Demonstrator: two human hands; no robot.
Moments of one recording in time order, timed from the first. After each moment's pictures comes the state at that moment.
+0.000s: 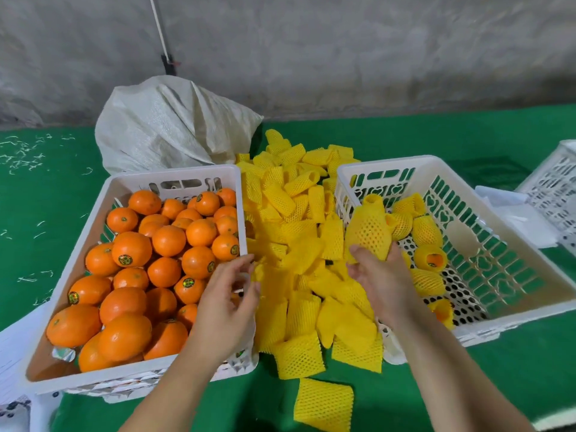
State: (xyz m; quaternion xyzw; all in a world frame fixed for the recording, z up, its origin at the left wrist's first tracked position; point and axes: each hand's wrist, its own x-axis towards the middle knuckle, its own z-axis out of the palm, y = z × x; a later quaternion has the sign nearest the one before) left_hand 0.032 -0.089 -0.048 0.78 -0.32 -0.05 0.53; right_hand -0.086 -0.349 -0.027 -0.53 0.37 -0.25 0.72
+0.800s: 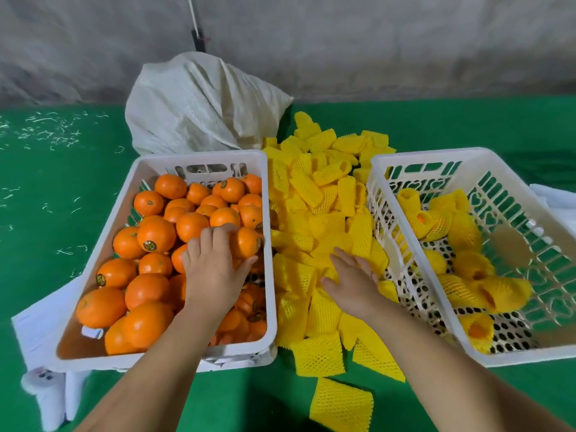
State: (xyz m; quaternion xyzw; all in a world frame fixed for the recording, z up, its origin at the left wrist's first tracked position) left_hand 0.101 -0.086 -0.056 0.93 -0.24 0.12 0.25; right_hand -0.024 -0.337 -0.105 -0.92 0.24 0.14 0.29
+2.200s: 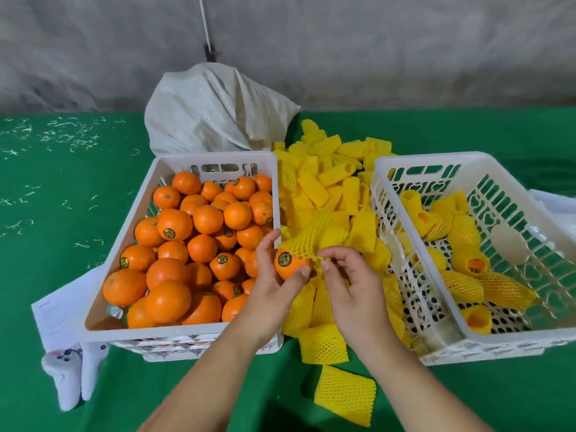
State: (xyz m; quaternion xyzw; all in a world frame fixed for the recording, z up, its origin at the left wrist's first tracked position) left_hand 0.010 -0.107 -0.043 0.62 -0.20 -0.24 0.72; right_hand -0.082 -0.235 -0.014 -0.76 0.17 -0.27 0.56
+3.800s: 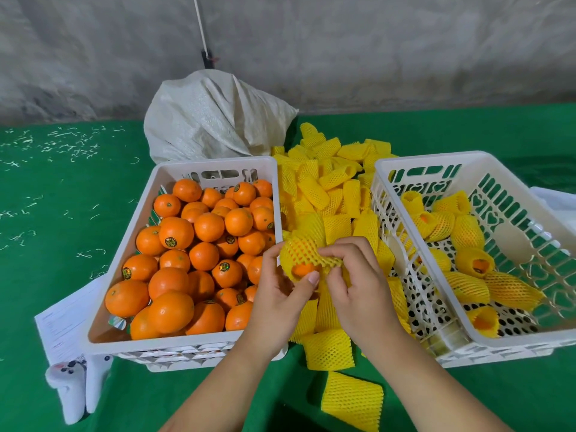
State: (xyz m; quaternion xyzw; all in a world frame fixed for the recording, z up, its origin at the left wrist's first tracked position) left_hand 0.003 -0.113 -0.039 0.60 -0.21 -0.19 0.74; right_hand -0.072 -0.245 -0.006 -0.86 0.08 -0.34 0.38
